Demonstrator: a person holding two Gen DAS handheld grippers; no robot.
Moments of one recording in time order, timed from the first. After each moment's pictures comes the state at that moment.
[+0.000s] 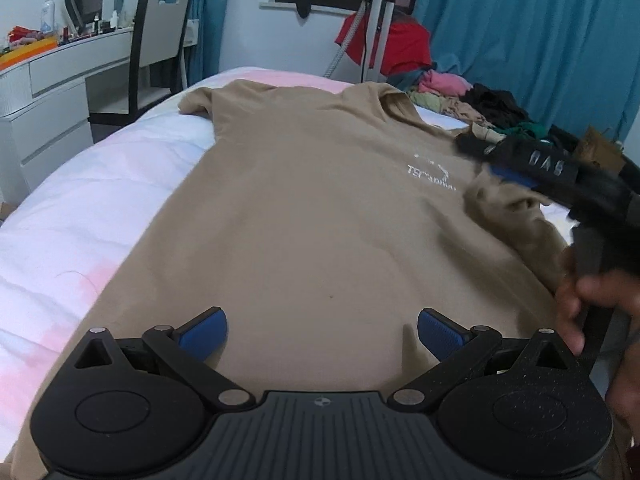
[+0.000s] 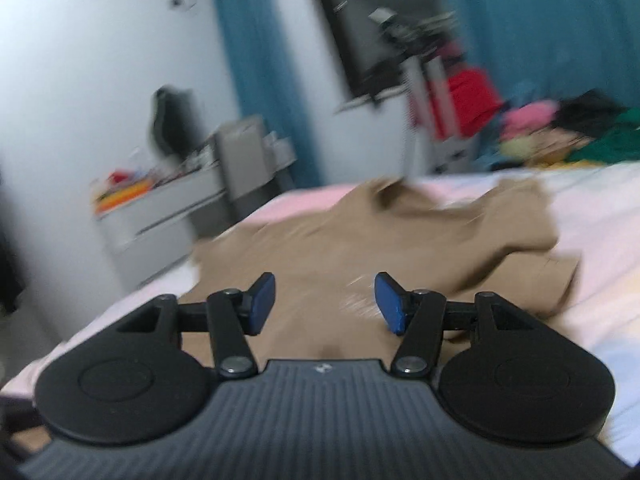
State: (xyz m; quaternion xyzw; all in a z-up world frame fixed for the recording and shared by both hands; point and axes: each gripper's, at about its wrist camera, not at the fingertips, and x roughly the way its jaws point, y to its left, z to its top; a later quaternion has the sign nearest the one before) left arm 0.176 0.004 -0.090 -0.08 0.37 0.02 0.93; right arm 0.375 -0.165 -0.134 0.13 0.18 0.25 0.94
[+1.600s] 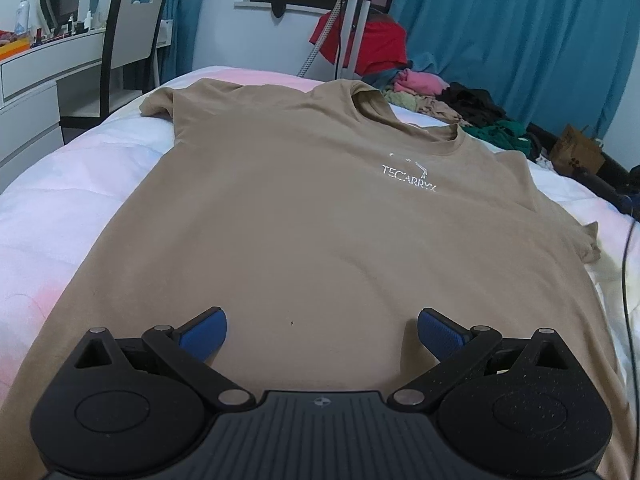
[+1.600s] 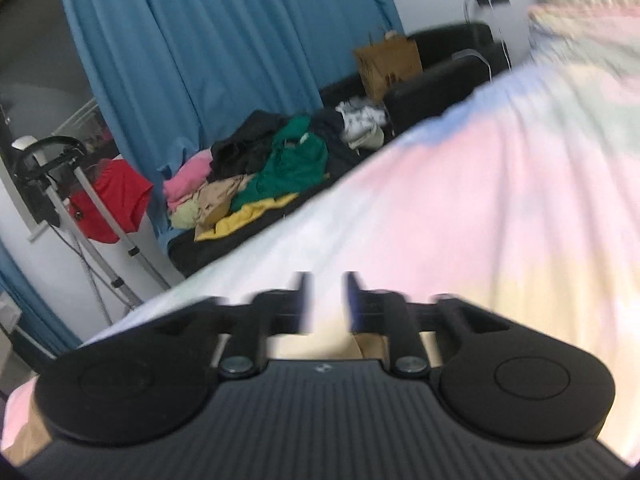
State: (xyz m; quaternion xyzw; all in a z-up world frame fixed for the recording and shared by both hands) left arm 0.202 -0.002 -0.102 -0.07 0.36 -0.02 0.93; right arm 0.397 -0.461 -0.101 0.30 0.18 -0.21 0.91
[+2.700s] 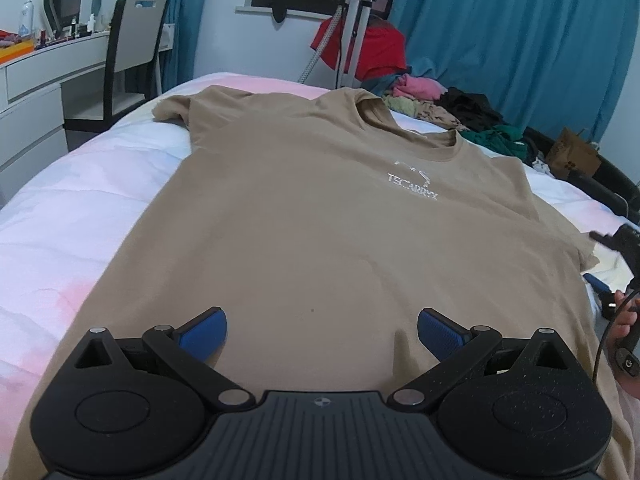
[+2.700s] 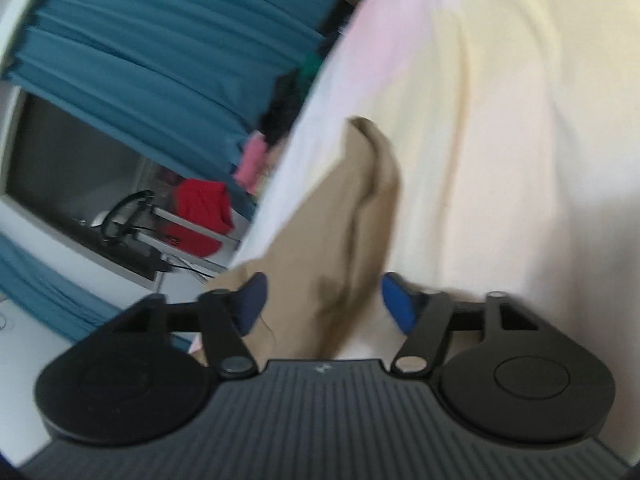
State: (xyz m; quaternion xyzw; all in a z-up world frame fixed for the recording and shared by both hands) left arm 0.184 0.015 -0.093 -0.08 0.35 -0.02 0.93; right arm 0.322 -0.421 -0.212 0.52 0.14 -0.09 0.84
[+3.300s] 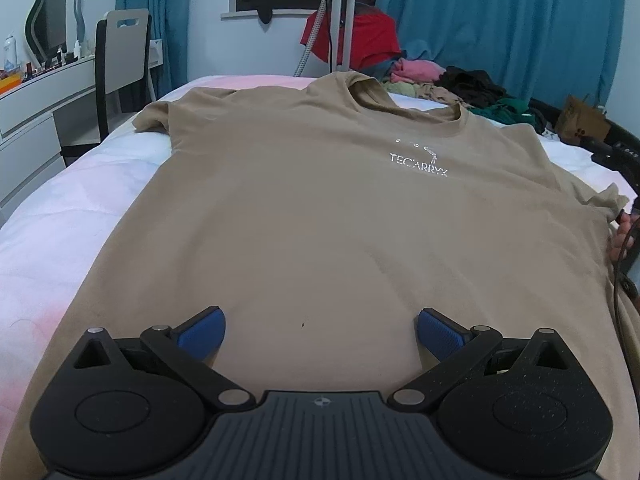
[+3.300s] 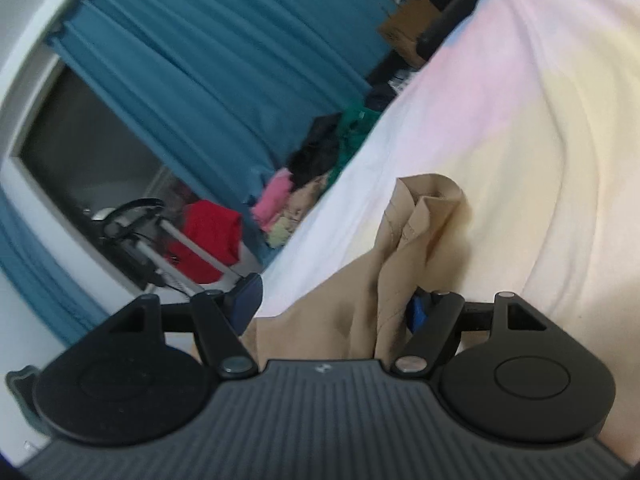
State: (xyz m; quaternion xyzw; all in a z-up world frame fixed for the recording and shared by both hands) left arm 0.210 -0.006 -0.118 -0.01 0.36 -0.02 0.93; right arm 0.366 -0.421 -0.201 0.44 0.07 -0.10 0.89
